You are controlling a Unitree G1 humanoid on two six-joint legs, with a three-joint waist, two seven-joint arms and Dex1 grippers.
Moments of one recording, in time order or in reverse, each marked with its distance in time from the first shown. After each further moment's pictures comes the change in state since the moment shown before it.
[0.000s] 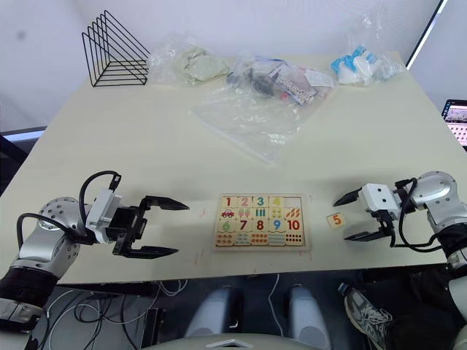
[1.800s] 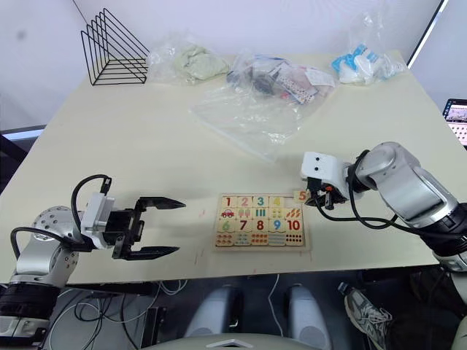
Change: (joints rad) left arm 0.098 -0.110 0.184 -0.098 0.071 0.075 0.018; right arm -0.141 -0.014 0.091 -1.035 -0.232 1.414 -0.414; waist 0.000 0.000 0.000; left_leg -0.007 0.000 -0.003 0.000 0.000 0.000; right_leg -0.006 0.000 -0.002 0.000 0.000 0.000
